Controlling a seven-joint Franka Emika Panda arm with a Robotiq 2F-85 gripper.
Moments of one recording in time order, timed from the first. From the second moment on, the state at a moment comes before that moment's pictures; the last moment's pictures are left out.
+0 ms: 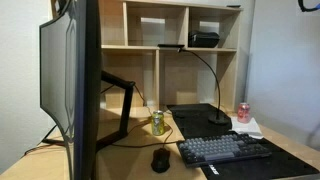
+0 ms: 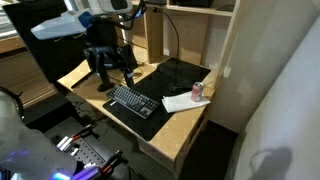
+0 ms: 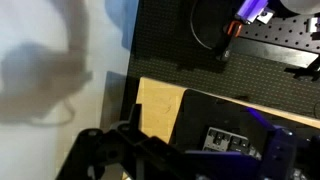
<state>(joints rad) -0.15 -0.84 -0.20 -2.55 -0.43 1.72 -0.43</state>
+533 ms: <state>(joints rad) -0.12 -0.74 -0.29 -2.49 -0.31 1.93 -0.27</state>
